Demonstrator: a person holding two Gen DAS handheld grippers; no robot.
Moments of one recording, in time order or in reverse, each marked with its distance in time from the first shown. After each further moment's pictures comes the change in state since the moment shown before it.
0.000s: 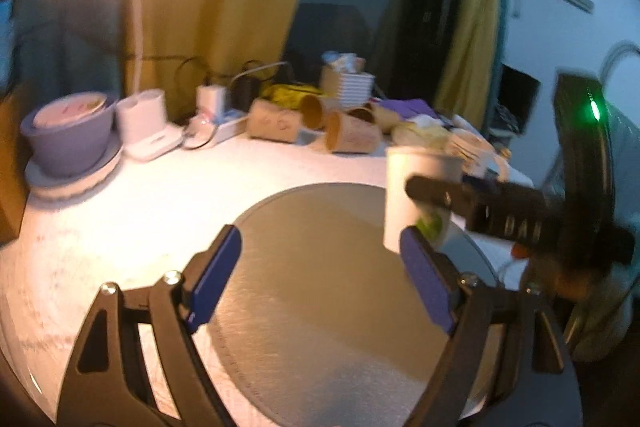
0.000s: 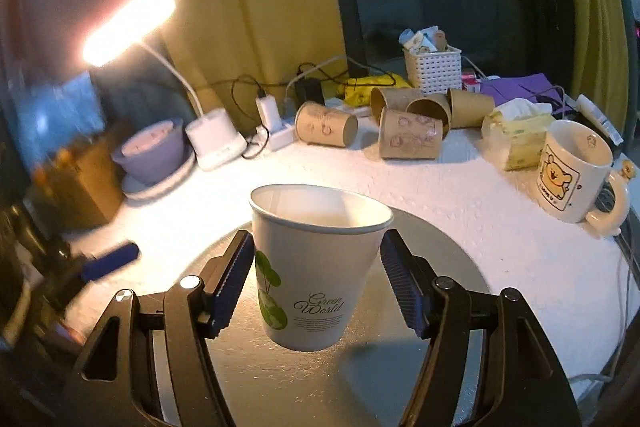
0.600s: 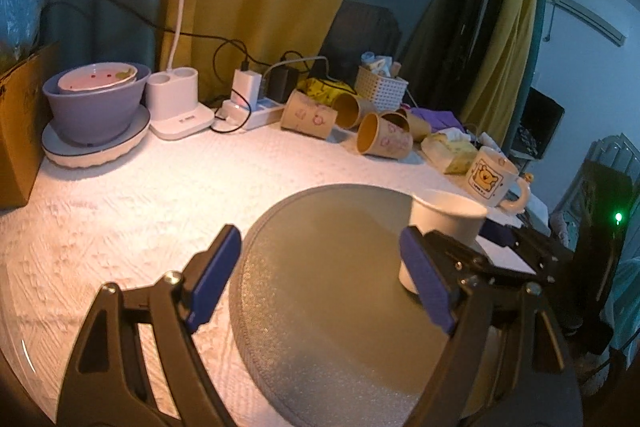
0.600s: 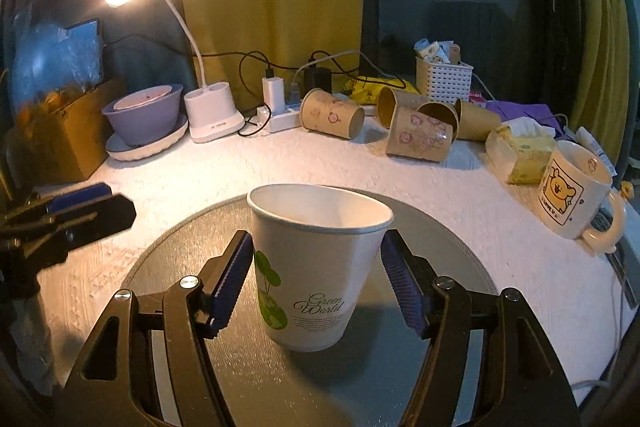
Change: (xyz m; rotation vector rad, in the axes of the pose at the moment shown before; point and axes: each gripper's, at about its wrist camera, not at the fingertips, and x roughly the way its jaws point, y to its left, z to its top) left arm 0.007 0.023 0.003 -0.098 0.013 0.045; right arm 0.010 0.021 -0.031 -0.112 -0.015 -0.056
